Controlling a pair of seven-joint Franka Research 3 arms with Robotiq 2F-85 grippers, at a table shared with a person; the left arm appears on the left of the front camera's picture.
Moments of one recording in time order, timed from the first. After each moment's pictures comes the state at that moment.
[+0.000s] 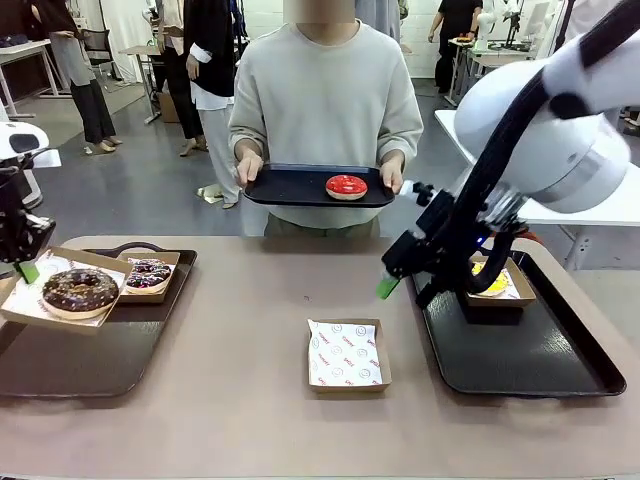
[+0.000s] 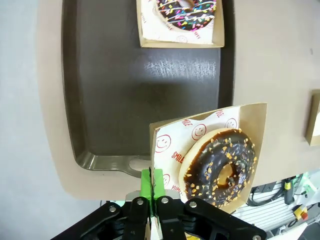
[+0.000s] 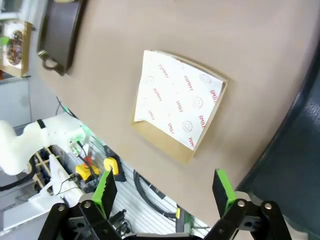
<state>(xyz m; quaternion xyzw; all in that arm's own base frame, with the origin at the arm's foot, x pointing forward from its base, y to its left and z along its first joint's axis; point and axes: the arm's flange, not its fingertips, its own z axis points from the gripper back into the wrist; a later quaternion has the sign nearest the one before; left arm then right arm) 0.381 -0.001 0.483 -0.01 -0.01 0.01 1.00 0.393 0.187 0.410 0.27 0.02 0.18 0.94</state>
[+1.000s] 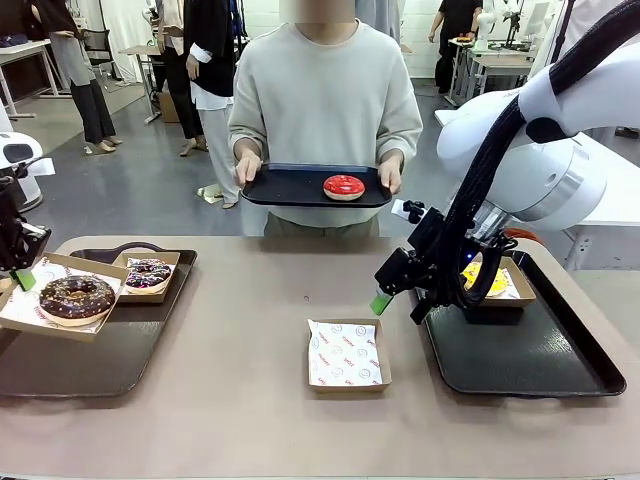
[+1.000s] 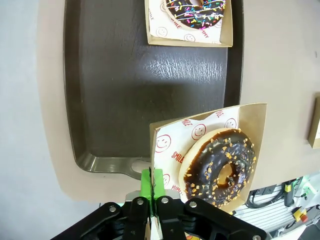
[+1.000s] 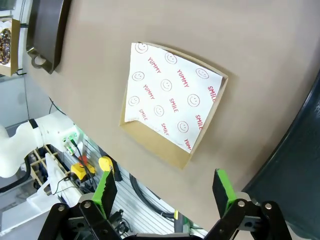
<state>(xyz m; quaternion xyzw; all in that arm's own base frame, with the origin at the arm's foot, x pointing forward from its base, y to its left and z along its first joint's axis) 0.379 0.007 0.474 -0.02 -0.01 0.02 1.00 0.393 0.193 0.391 0.27 0.04 0.18 0.95</state>
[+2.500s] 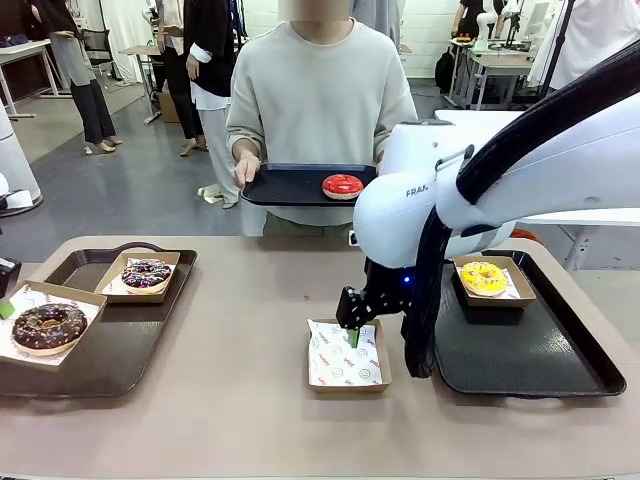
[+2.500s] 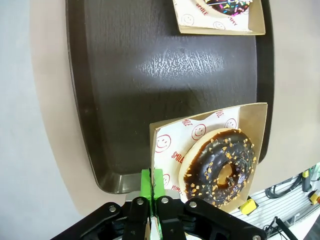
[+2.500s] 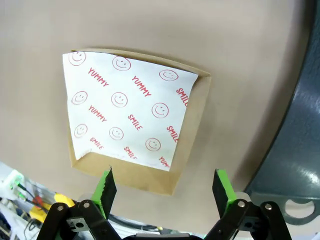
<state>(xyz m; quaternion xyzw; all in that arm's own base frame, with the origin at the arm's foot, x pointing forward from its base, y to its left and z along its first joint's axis) 0.377 0.068 0.417 -0.05 -0.01 -0.03 1.00 0.372 0.283 0.358 0.04 0.03 0.12 0.99</state>
